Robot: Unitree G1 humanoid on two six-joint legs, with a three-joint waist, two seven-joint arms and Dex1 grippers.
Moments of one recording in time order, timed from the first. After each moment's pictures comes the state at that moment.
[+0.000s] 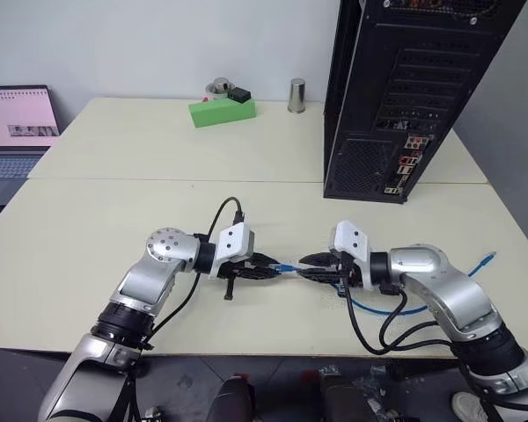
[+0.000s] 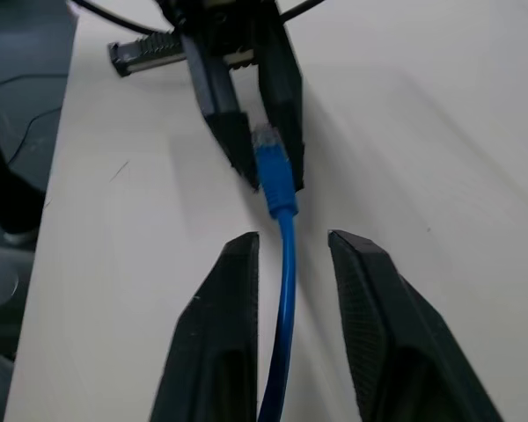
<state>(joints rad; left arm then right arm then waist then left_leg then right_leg) -0.49 0.58 -0.25 0.16 -0.20 -0.02 -1.31 -0.41 -0.67 0.28 -0.31 0.30 0.59 1.01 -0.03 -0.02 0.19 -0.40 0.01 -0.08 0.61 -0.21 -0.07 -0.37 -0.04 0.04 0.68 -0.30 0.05</state>
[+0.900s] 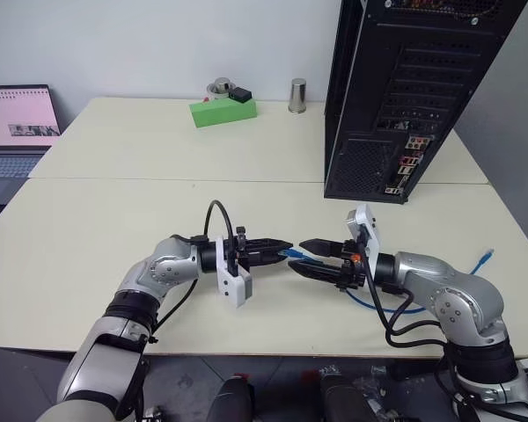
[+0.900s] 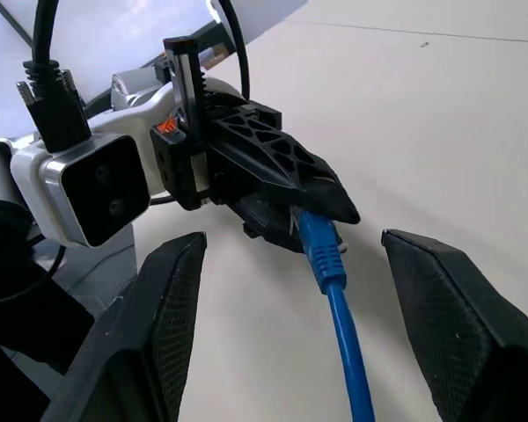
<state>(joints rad) -0.63 0.53 -0.22 0.64 0.39 -1.30 -0.63 -0.36 -0.41 0.05 -0.39 0.69 0.95 0.74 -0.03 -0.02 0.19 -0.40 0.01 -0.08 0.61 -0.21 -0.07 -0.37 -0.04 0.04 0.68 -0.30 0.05</state>
